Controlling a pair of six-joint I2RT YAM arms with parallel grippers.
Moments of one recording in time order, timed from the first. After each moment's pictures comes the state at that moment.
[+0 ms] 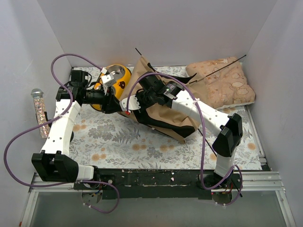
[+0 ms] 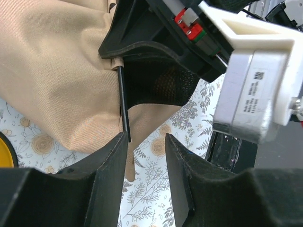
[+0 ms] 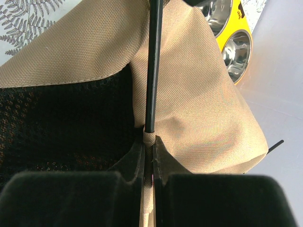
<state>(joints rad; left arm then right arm) -0.05 1.34 1.42 -1.07 1.04 0.66 0.93 1.84 1.86 -0.83 -0.17 -1.23</state>
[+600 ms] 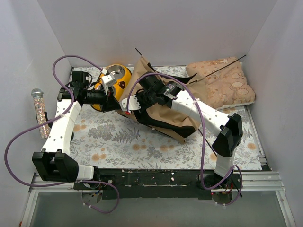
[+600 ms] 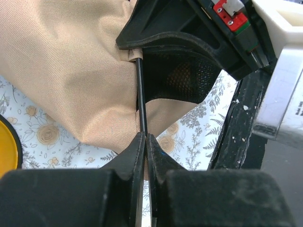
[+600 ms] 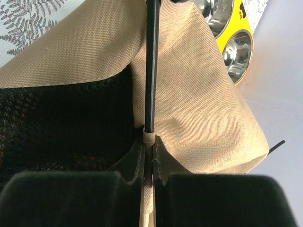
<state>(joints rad) -0.06 1.34 1.38 -1.01 0.99 0.62 0.93 1.84 1.86 -0.83 -0.17 -1.23</state>
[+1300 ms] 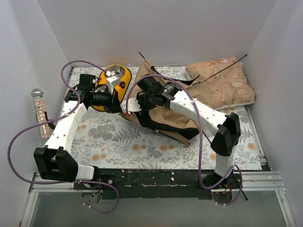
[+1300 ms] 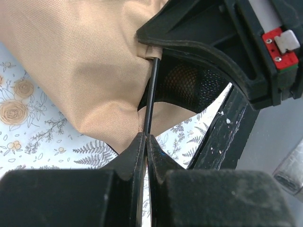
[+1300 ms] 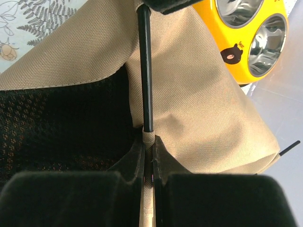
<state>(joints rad) -0.12 1.35 1.29 -0.87 0.90 0.32 0.94 1.86 1.86 -0.88 -0.15 -1.19</state>
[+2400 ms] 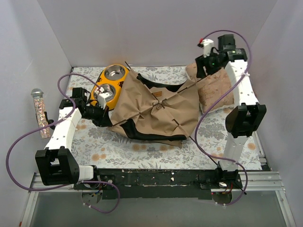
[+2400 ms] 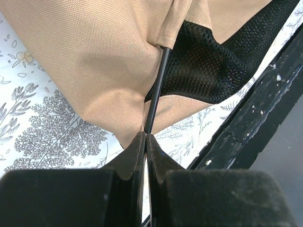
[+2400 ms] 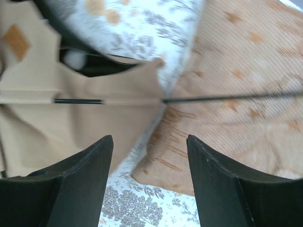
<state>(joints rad) 0.04 1.31 1.09 -1.03 0.75 0.60 0.15 1.98 2.18 -1.10 -0.38 -0.47</state>
